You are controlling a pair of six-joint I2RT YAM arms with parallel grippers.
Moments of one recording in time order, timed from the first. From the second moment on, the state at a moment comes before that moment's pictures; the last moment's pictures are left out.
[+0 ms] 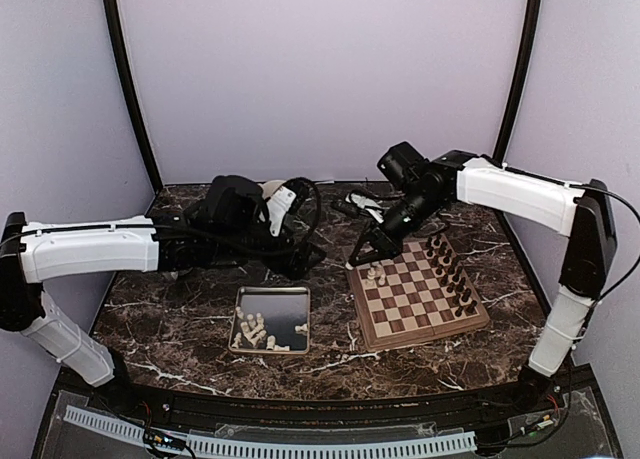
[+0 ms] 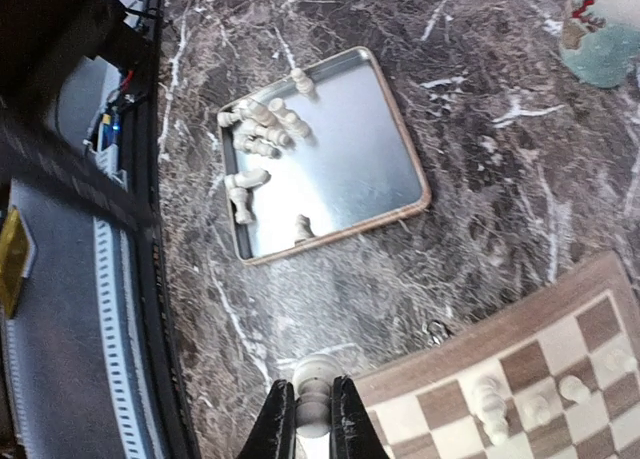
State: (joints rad) left arm -0.93 1.45 1.04 -0.16 -0.03 -0.16; right arm 0.71 1.79 1.55 -0.91 -0.67 -0.37
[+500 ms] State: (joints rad) left arm -0.65 1.58 1.32 -0.25 0.05 -0.18; right arm 0.71 1.57 1.22 -0.89 -0.22 -0.52
